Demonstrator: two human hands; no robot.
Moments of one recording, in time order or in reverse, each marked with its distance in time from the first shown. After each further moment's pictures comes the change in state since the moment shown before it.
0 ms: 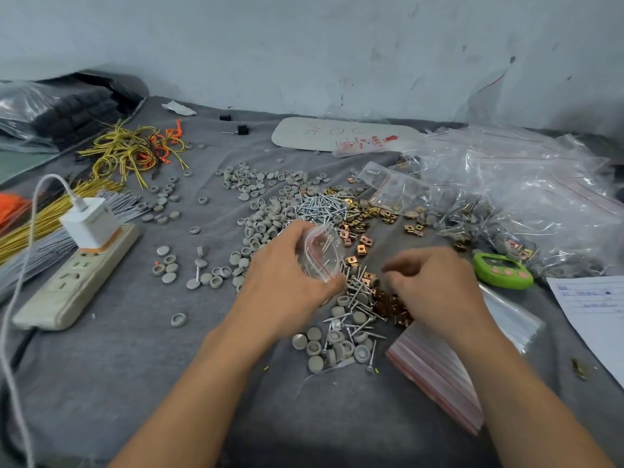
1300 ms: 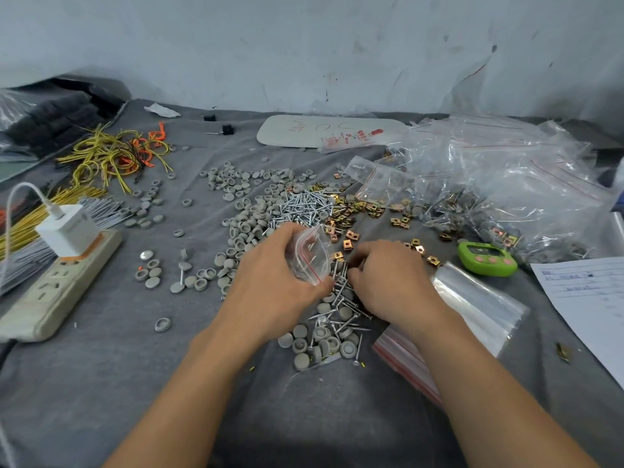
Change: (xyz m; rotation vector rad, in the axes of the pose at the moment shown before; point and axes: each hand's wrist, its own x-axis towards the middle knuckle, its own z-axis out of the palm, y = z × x) left_hand 0.001 0.001 0.008 0.073 -0.020 0.024; right_hand 0.010 -0.023 0.022 -0.398 -0.145 -0.064
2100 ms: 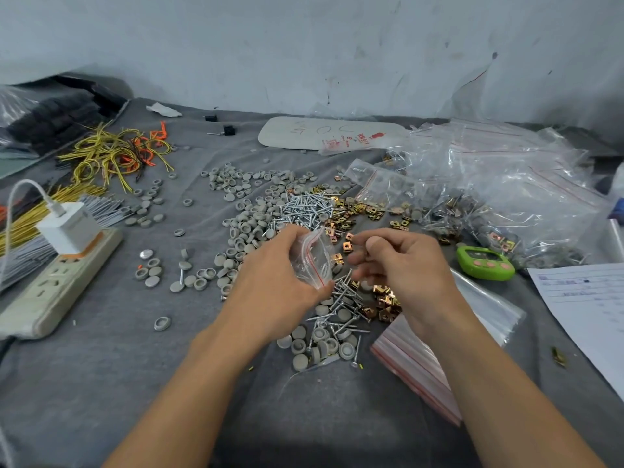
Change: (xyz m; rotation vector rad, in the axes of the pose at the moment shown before) left_hand 0.000 0.002 0.001 0.065 -0.012 -0.006; right_hand -0.008 0.015 -0.005 1.200 0.068 0.110
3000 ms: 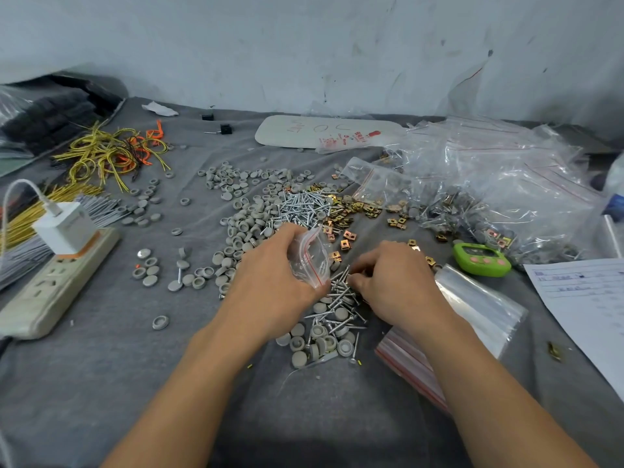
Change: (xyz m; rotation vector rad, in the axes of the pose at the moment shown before) left_hand -0.001 -0.002 0.001 -0.019 0.003 0.011; right_hand -0.003 -0.005 0.005 -1.142 -0.056 -0.154
